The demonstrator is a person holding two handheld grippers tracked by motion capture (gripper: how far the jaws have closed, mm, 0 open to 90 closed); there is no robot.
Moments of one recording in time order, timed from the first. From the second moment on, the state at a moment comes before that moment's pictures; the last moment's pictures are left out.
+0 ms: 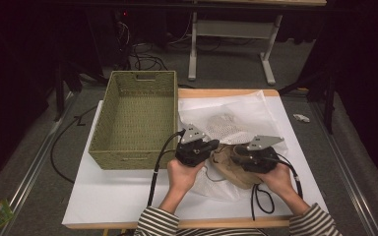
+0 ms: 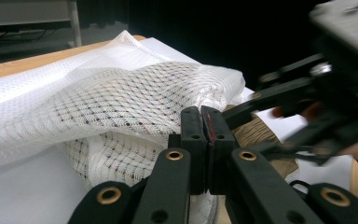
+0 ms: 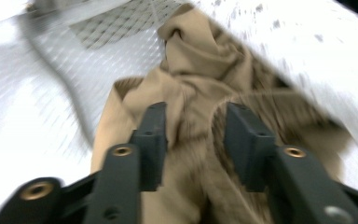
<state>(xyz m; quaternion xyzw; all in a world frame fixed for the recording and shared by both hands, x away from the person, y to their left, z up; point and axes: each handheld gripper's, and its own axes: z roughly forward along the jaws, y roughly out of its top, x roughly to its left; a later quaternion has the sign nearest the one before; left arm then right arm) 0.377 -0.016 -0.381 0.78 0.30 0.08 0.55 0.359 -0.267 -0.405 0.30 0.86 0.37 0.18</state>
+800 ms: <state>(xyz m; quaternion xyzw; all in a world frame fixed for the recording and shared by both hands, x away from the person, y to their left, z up) 0.376 -0.027 -0.402 0.79 0.30 0.08 0.53 0.341 -0.259 -0.442 0.27 0.91 0.30 0.10</state>
